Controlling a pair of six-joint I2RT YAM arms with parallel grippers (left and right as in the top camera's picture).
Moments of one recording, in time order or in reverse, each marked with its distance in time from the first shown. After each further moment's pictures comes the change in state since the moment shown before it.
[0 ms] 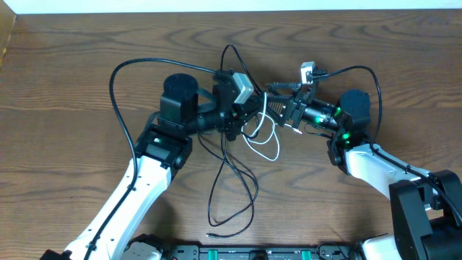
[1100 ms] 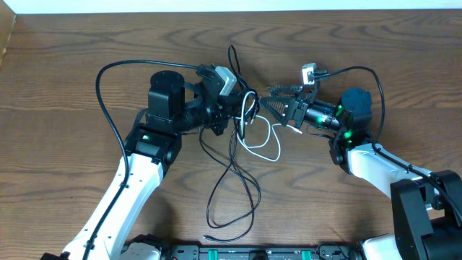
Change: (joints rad) left arm 0.107 0.000 0.000 -0.106 -0.060 0.010; right arm -0.021 0.000 0.000 -0.057 -0.019 0.009
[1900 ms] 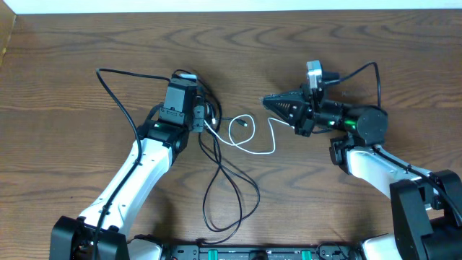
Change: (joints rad) left arm 0.000 0.145 0.000 -0.312 -0.895 -0.210; right arm 0.005 0.001 0.000 0.517 -0.201 0.282
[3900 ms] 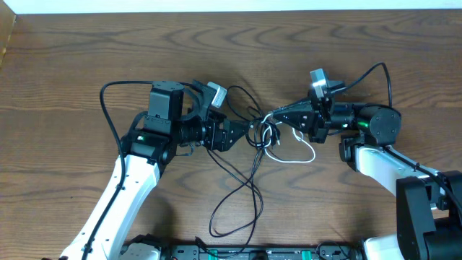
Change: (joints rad) left arm 0.031 -0.160 0.000 -0.069 0.875 0.061; right arm -0.087 0.001 0.000 0.093 -0.268 -0.051
